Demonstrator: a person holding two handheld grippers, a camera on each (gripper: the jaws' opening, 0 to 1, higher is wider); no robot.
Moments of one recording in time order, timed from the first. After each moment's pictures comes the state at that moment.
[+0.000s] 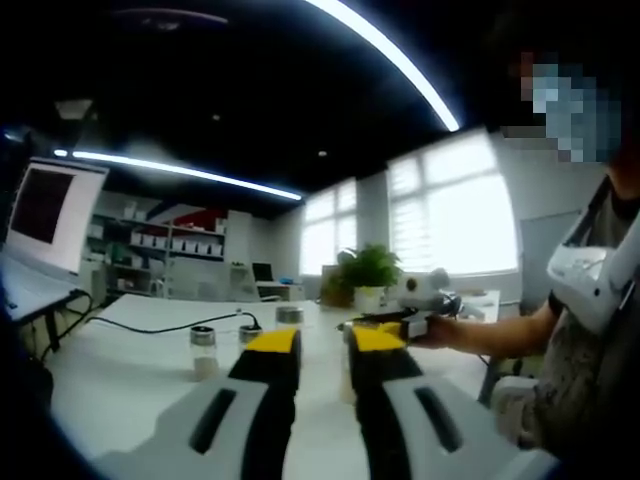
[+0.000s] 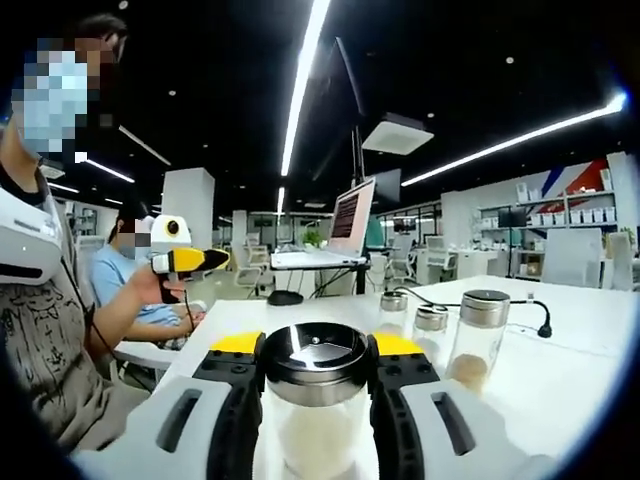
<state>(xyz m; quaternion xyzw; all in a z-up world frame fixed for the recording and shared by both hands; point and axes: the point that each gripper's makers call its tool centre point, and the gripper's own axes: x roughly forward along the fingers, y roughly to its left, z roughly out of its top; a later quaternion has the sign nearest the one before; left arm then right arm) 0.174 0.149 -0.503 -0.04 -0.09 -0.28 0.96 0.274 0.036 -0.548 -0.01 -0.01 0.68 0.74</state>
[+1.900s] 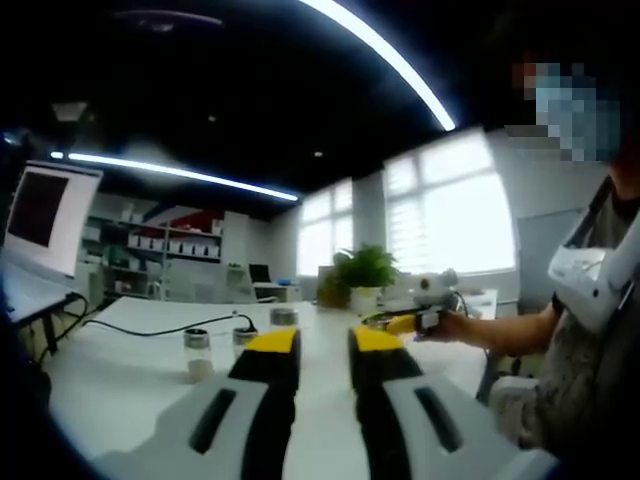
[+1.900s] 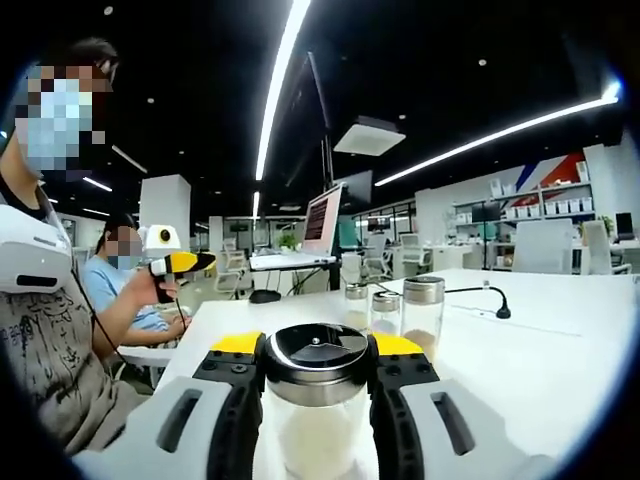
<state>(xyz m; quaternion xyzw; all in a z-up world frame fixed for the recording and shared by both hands) 0.171 0.138 -0.501 -0.04 -0.09 -0.28 0.95 0.291 -0.039 -0.548 0.01 0.01 0.64 0.77</state>
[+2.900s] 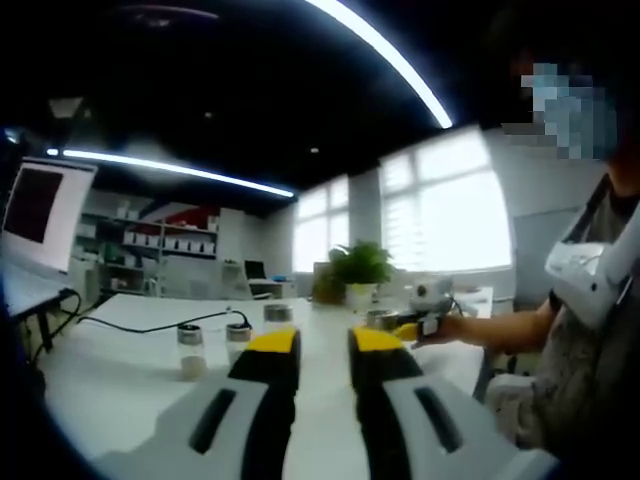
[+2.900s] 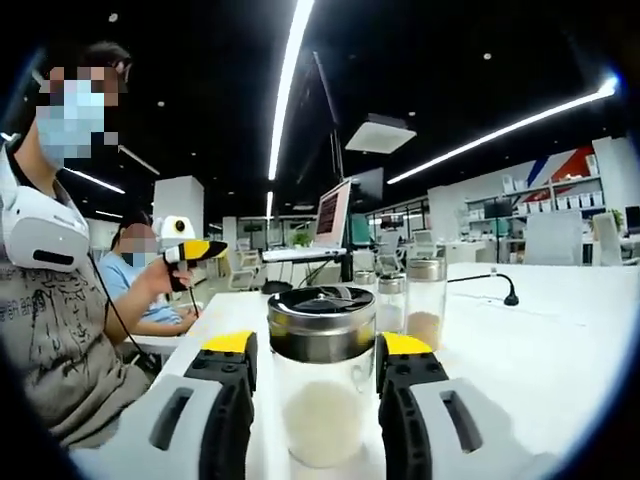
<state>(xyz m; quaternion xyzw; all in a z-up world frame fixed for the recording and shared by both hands) 0.174 0.129 -0.506 -0.04 -0.09 -0.30 0.95 0.287 -0.051 -0.574 0.01 0.01 0.66 0.75</state>
